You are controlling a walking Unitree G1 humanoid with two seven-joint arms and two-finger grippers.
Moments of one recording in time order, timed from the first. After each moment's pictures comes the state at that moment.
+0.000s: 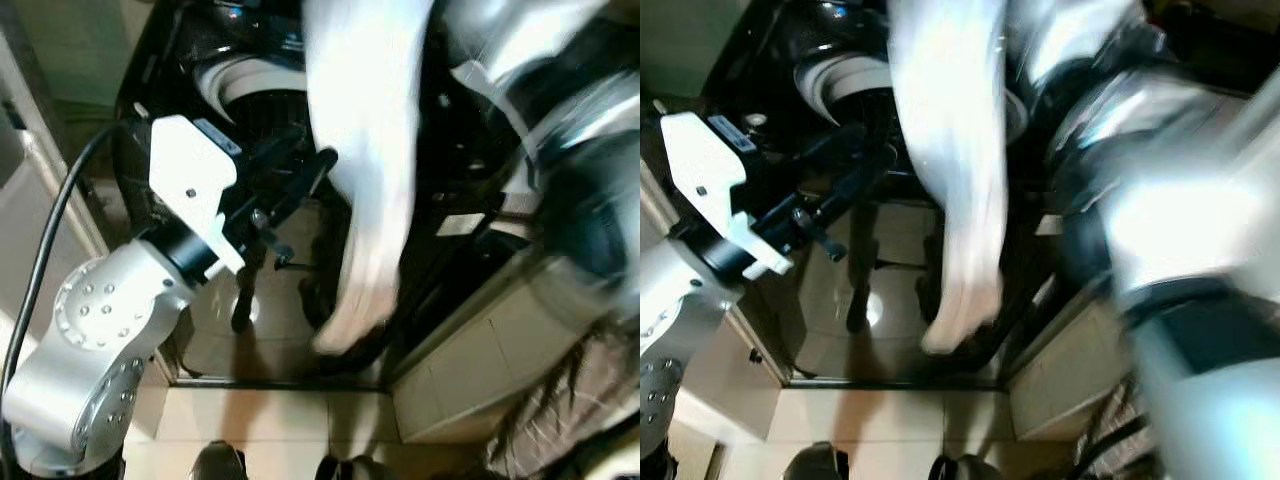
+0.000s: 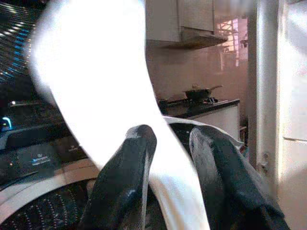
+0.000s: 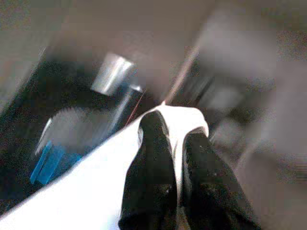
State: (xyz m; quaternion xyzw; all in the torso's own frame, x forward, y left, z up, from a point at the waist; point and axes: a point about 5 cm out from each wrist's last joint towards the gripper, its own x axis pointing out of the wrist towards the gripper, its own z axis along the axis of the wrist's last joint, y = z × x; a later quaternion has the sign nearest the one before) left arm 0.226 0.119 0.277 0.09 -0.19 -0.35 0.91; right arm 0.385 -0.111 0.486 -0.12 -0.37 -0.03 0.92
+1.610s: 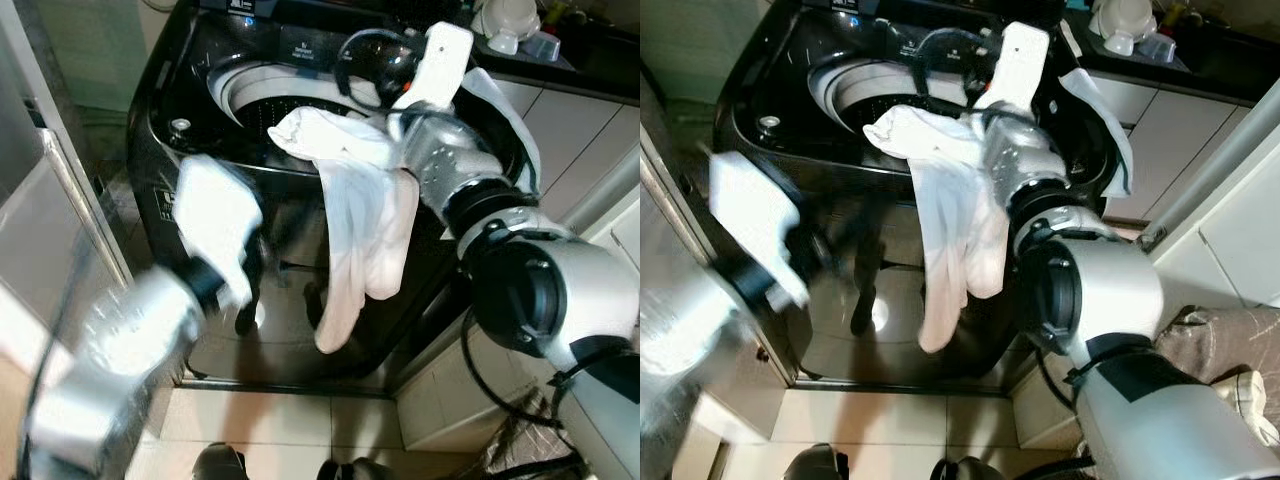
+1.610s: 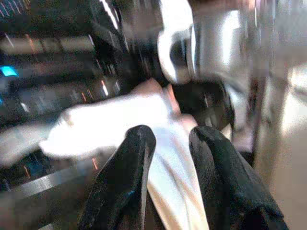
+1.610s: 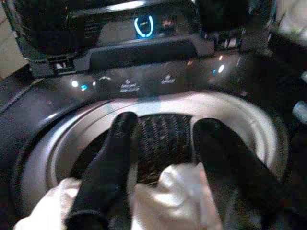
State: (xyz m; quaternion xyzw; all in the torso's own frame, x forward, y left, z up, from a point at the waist) left arm 0.226 0.118 0.225 0.10 -0.08 -0.33 0.93; right arm 0.428 -0.093 0.267 0.12 -0.01 0.06 0.99
